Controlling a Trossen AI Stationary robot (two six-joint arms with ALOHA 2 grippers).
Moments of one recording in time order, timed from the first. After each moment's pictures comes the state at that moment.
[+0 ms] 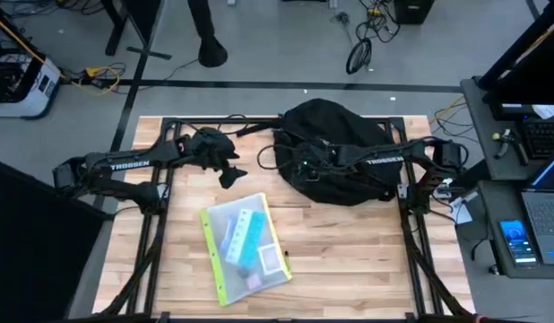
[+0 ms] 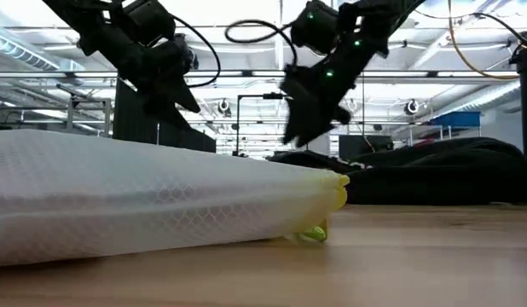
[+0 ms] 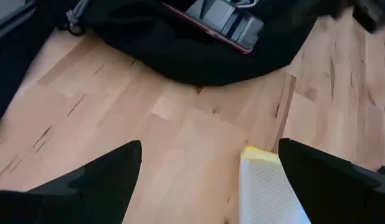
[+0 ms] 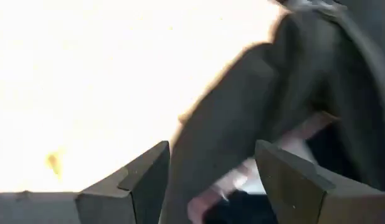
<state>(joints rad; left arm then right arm) 0.43 1.14 0.68 -0.29 0.21 -0.17 -0.19 1.71 1.11 -0.27 0.23 0.34</state>
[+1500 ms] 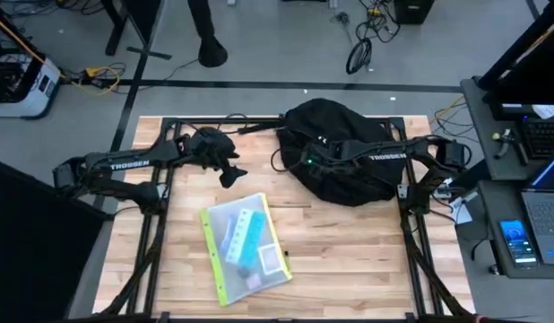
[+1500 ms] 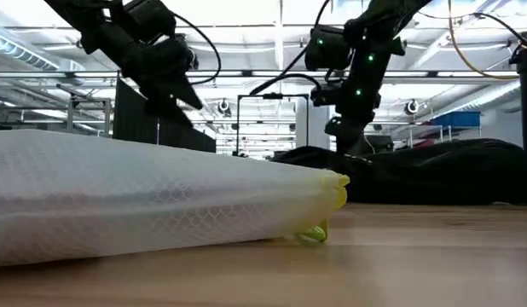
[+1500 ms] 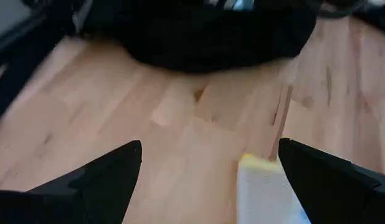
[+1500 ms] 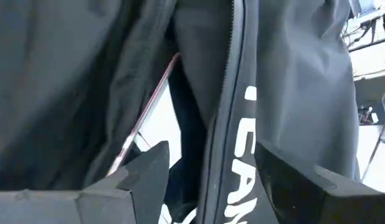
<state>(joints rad) 0.43 1.14 0.69 -0.27 0.20 -0.18 -0.26 1.66 1.08 -0.63 0.65 0.11</state>
